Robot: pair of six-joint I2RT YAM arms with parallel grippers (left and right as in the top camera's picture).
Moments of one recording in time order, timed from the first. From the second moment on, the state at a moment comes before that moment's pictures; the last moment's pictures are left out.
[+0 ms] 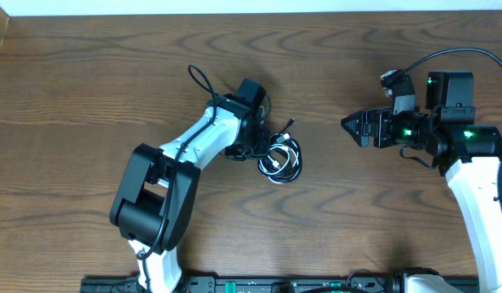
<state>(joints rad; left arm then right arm) -0.45 1.96 1.28 -0.76 0.26 -0.40 0.02 1.32 1.13 -0.77 -0.55 0.01</state>
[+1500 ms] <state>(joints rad) -0.45 1.53 1.30 -0.68 0.28 -0.46 0.08 1.32 1.13 -0.58 -0.70 0.07</state>
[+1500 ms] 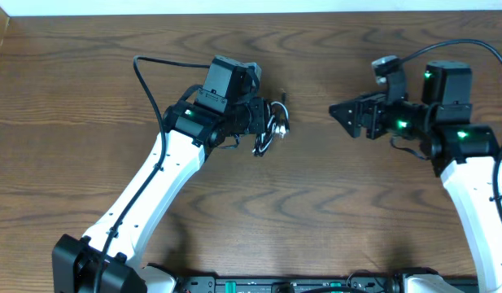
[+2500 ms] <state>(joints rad) -0.41 1.53 1.30 -0.50 0.55 -0.66 0.18 1.63 1.13 -0.47 -0.70 0.28</state>
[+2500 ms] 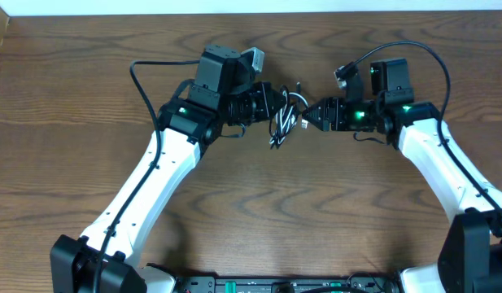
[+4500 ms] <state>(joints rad) -0.41 1.60 1.30 -0.71 0.69 -0.61 0.04 1.80 1.14 -0.52 -0.61 0.34</state>
